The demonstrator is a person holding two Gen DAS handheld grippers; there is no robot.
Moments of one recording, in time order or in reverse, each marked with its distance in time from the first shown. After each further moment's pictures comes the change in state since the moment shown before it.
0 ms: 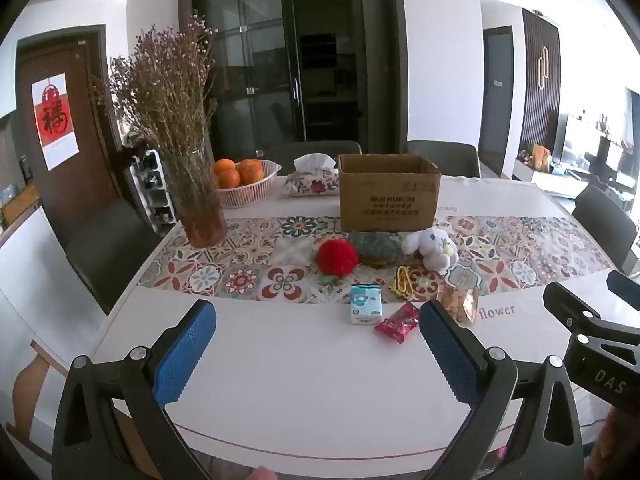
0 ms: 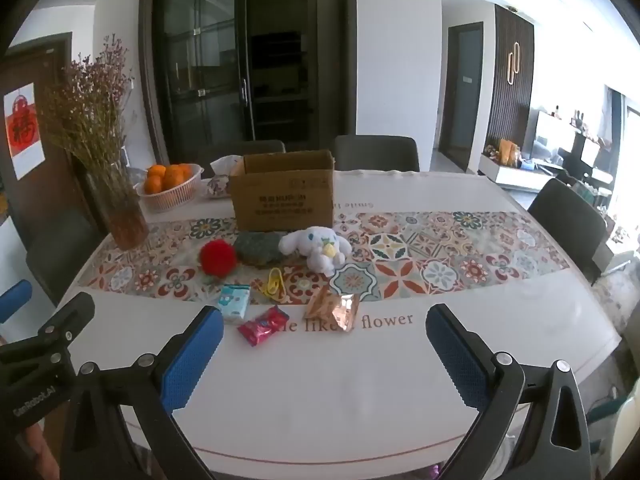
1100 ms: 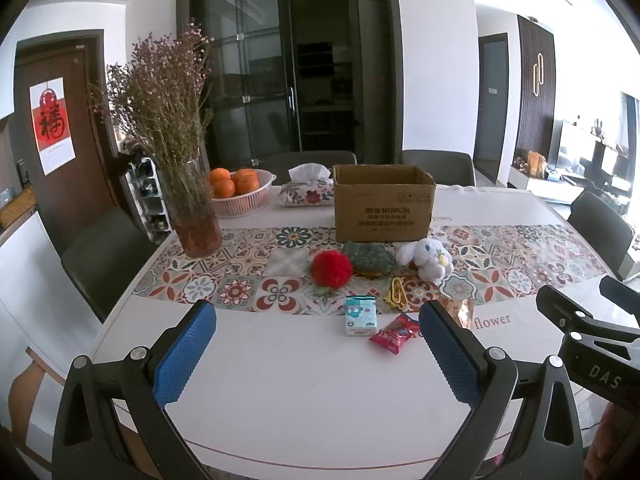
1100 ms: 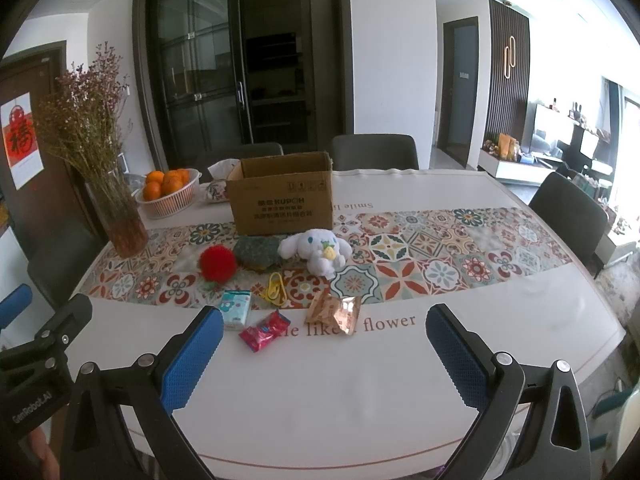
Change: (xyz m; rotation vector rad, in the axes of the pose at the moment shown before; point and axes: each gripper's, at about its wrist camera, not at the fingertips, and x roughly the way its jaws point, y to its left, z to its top) left arm -0.003 -0.002 0.009 0.004 -0.038 -0.013; right arm 0.005 -0.002 0.003 0.027 0.000 0.010
